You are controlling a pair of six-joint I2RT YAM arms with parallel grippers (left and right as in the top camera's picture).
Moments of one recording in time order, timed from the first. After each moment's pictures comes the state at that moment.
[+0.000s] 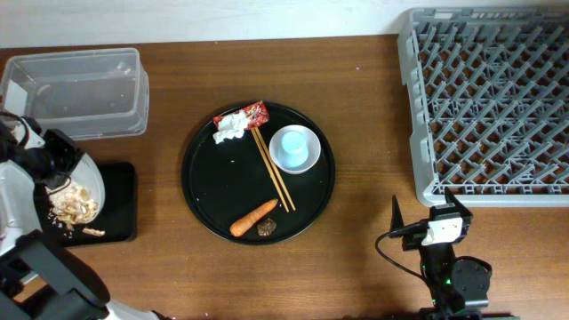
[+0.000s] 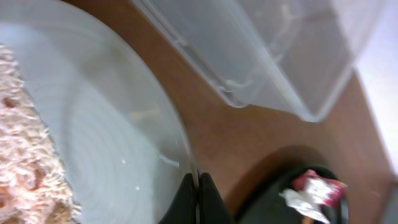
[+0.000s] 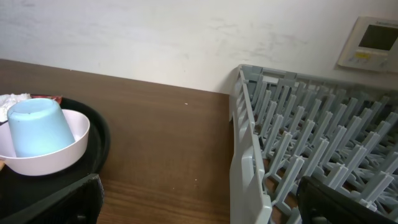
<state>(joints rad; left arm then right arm) 0.63 1.78 1.39 -0.72 0.46 -0.33 0.01 0.01 0.01 -0.07 -0.06 -0.13</state>
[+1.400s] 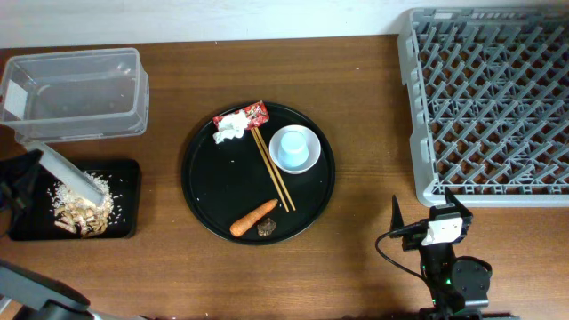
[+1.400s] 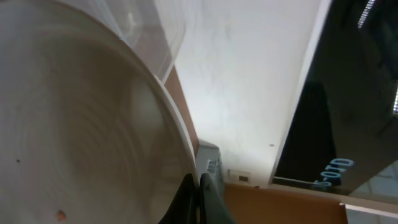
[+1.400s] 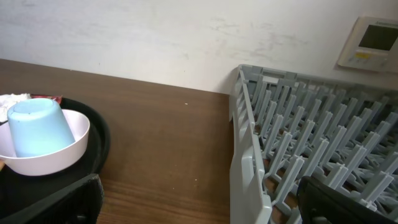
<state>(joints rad) 1.00 1.78 1.39 -0.81 1.26 -0.32 0.01 0.01 0.01 -0.07 -0.06 -0.13</state>
